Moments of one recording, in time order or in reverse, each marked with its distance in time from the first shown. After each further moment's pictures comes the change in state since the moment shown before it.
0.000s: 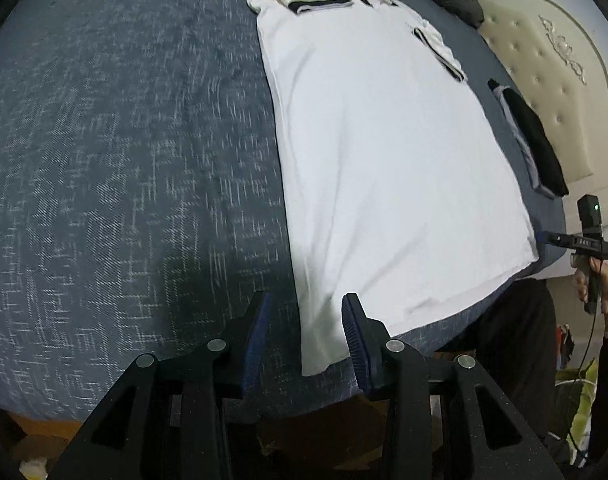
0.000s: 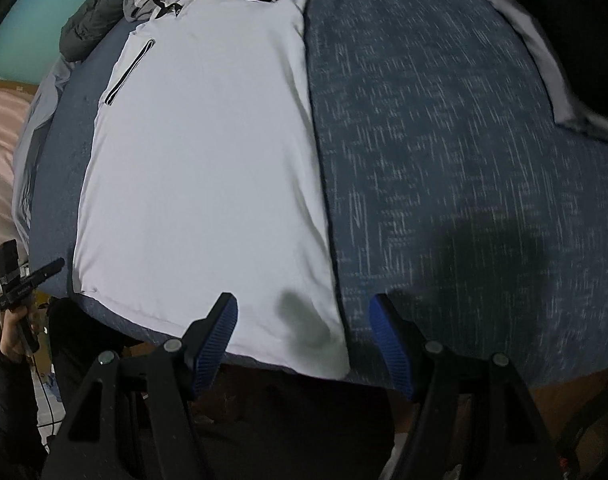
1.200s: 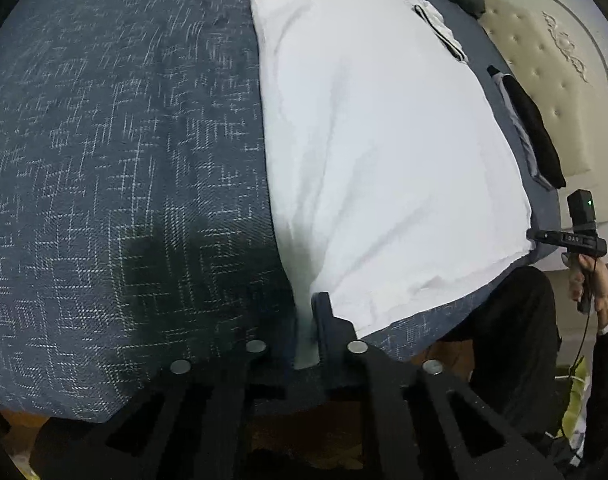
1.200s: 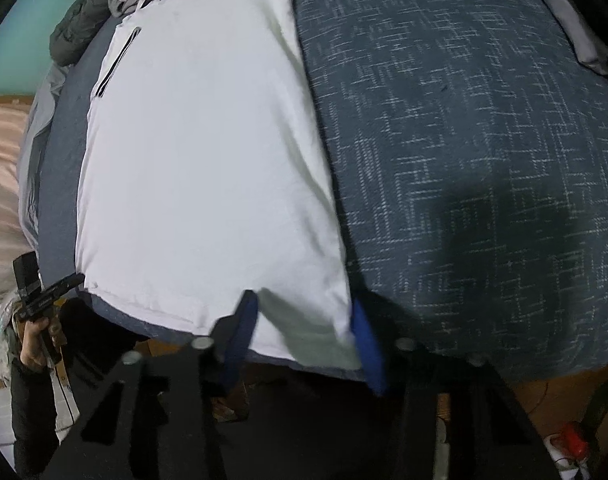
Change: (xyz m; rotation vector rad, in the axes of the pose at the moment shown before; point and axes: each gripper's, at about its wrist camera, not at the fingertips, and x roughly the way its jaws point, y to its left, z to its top) left arm 0.021 -0.001 -0.018 -0.003 0.026 -0.047; right arm 0.033 -0.017 -0.022 -0.014 0.077 0.076
